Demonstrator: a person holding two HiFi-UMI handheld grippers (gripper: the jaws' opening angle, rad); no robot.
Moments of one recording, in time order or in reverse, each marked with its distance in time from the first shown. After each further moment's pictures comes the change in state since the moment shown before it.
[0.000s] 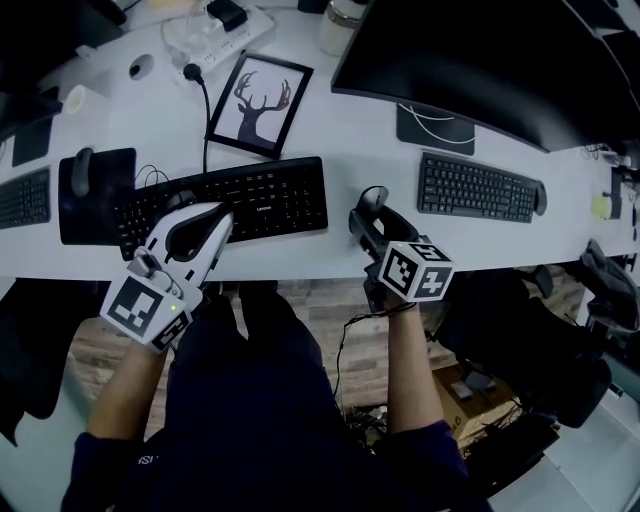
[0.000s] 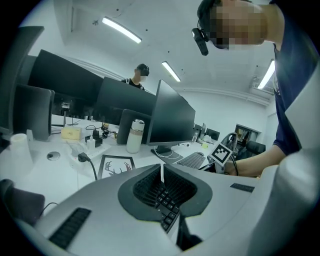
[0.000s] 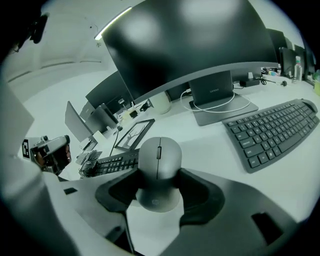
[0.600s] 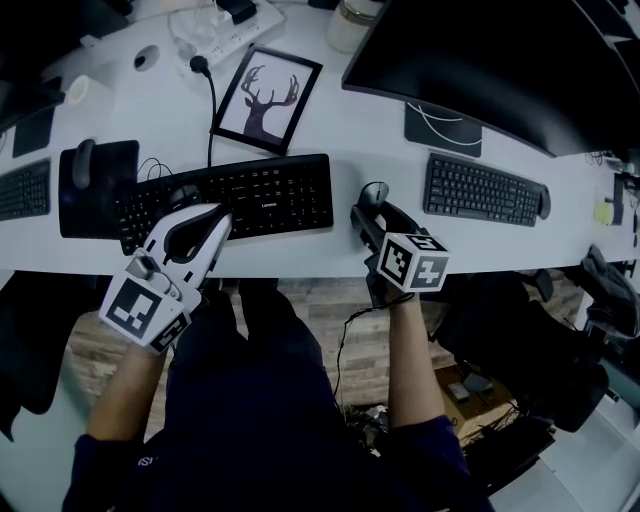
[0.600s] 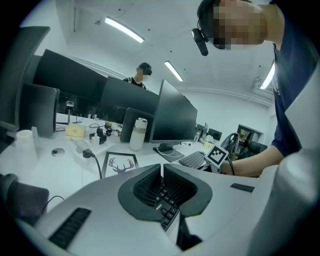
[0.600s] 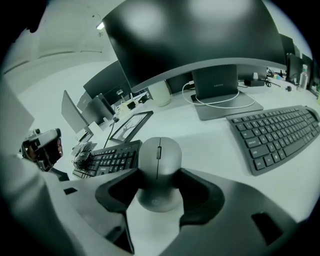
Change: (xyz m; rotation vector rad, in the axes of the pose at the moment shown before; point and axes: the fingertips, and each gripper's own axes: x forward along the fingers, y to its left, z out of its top) left arm -0.010 0.005 -0.010 -0.020 0.008 0.023; right arm 0.019 -0.007 -0.009 -0.057 0.068 -0.043
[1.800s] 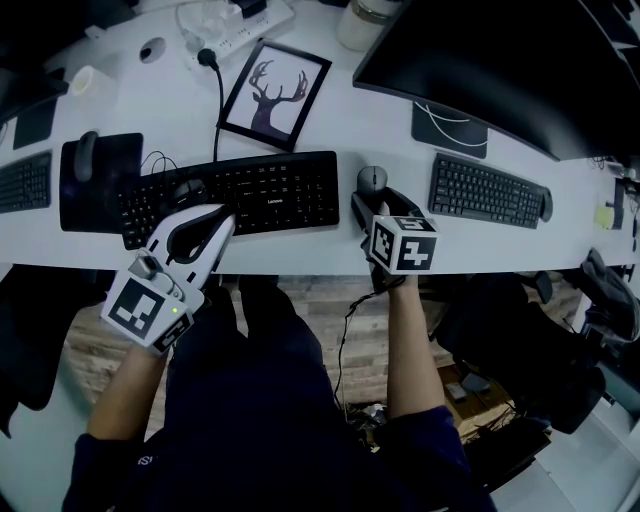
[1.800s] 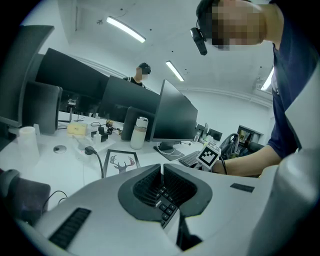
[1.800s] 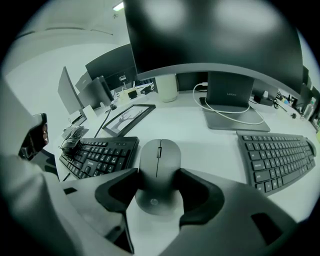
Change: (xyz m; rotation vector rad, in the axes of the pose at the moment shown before) left arm -0.007 0.001 -0.008 -0.014 0.004 0.002; right arm 0.023 0.001 0.012 -0.167 0.067 -0.112
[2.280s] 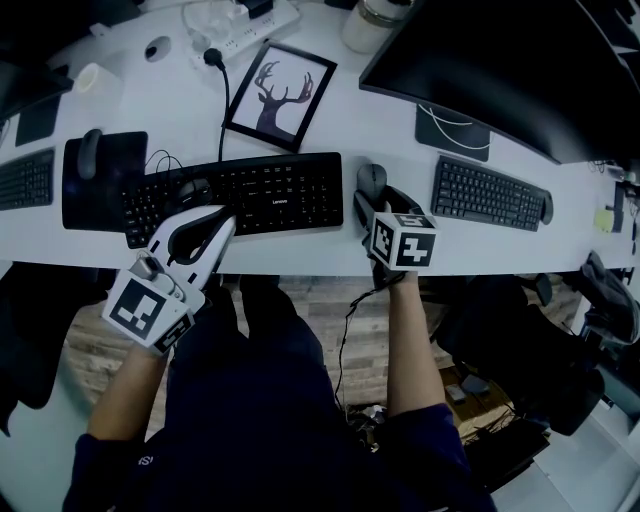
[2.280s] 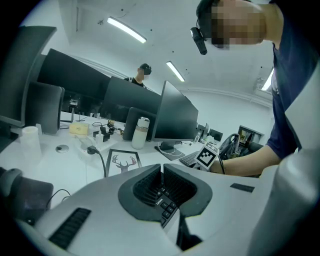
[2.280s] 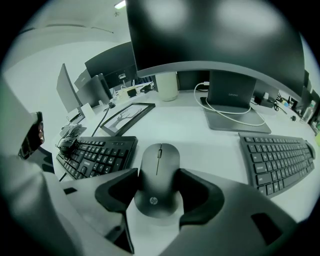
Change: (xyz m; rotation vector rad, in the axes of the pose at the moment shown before) left arm -0.007 0.004 -0.003 -0.006 -0.001 0.008; right arm 0.008 0.000 0.002 -0.013 0.006 -0.019
